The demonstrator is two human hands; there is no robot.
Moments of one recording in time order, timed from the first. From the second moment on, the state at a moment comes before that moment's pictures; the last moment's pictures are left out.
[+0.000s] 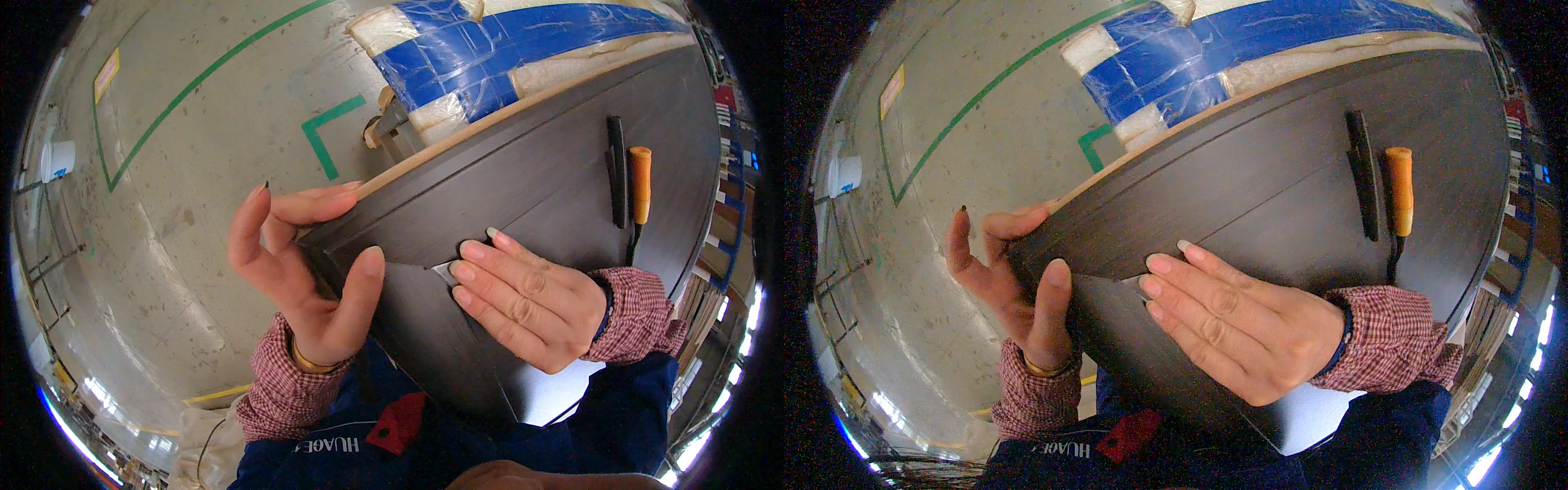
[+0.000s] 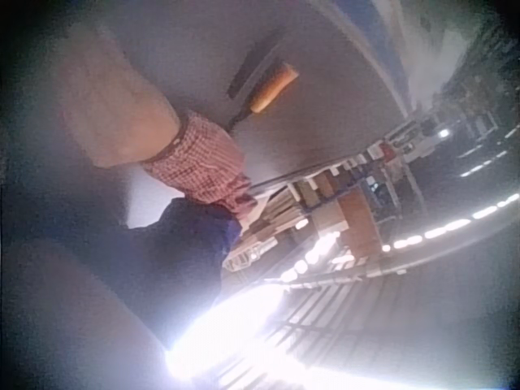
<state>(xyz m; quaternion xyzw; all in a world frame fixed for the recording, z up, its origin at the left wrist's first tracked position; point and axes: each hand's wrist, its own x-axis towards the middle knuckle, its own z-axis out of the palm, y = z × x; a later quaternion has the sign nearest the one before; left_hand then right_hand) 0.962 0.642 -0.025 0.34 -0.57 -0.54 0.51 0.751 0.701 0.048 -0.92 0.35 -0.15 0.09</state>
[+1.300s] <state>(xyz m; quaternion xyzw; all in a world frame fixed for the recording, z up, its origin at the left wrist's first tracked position) 0.963 0.642 -0.025 0.34 -0.55 -0.55 0.52 0.731 0.697 0.045 -0.82 0.41 -0.24 0.32</state>
